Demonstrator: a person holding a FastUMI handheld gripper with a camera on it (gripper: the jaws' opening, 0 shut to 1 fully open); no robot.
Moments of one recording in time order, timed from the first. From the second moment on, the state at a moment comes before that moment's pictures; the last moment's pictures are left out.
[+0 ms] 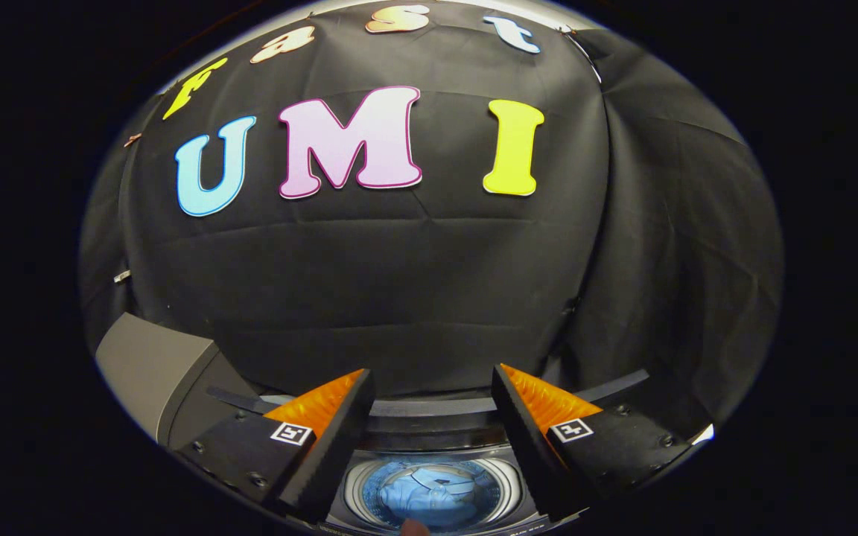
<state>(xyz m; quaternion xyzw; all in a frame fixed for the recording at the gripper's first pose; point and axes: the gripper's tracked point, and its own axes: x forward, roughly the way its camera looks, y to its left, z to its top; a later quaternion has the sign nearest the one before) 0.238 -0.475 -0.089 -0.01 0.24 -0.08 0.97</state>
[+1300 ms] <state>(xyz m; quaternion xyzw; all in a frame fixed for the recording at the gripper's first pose) 0.202 -0.472 -0.098 -0.01 0.23 -0.08 0.97</state>
